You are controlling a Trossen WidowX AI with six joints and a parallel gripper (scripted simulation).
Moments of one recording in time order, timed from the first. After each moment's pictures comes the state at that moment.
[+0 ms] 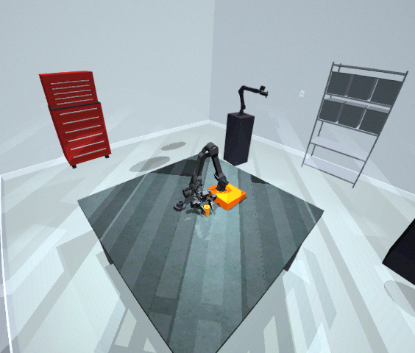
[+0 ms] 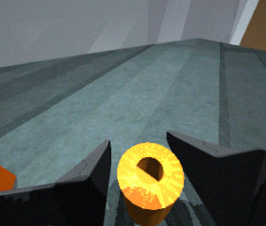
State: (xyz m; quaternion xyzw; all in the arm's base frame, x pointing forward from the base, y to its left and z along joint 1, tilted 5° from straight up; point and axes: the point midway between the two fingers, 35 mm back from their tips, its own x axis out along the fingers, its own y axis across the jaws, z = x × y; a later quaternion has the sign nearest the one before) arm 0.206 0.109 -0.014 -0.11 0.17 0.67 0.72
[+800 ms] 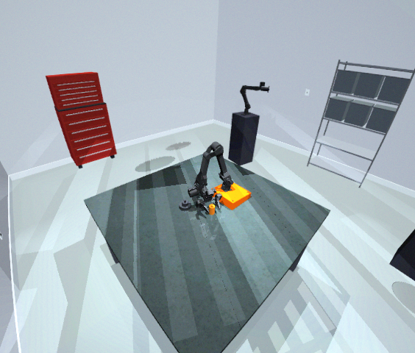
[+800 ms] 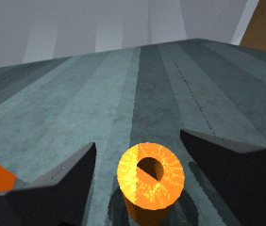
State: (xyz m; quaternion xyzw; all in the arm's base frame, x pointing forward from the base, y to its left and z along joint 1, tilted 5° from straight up) arm 0.206 0.109 -0.014 -0.11 0.17 0.67 0.72
